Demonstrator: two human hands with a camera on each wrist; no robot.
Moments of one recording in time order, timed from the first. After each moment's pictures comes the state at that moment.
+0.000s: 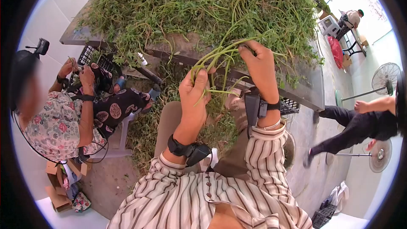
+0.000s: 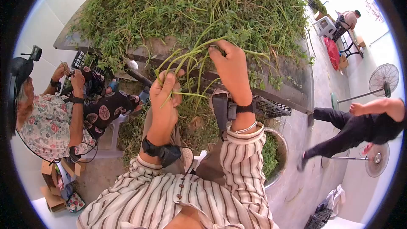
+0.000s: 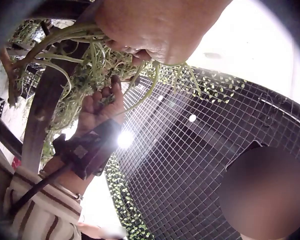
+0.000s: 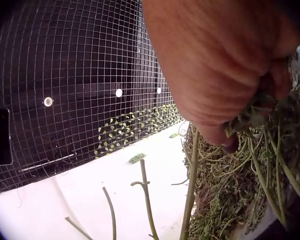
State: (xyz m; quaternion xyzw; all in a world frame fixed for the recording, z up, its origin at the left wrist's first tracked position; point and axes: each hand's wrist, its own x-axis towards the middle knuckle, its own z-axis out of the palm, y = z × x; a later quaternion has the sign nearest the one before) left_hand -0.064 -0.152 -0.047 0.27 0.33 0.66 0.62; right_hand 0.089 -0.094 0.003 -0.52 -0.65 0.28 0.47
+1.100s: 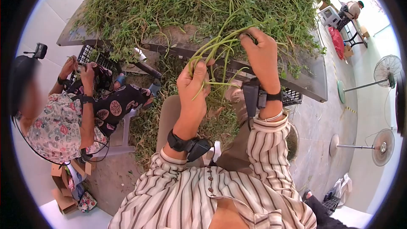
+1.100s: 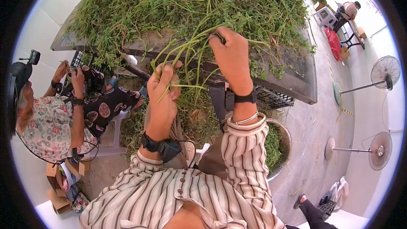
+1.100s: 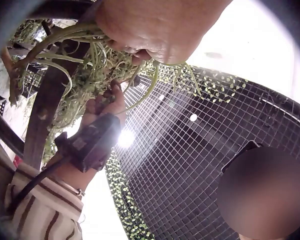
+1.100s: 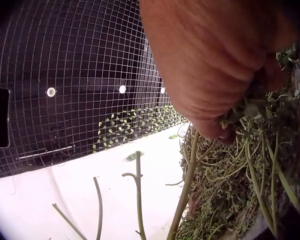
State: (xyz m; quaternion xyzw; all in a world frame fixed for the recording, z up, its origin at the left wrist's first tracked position) left_hand -0.063 -0.151 -0.045 0.28 0.33 0.65 0.62; right_hand 0.087 -0.092 0.004 -0.53 -0.66 0.17 0.50
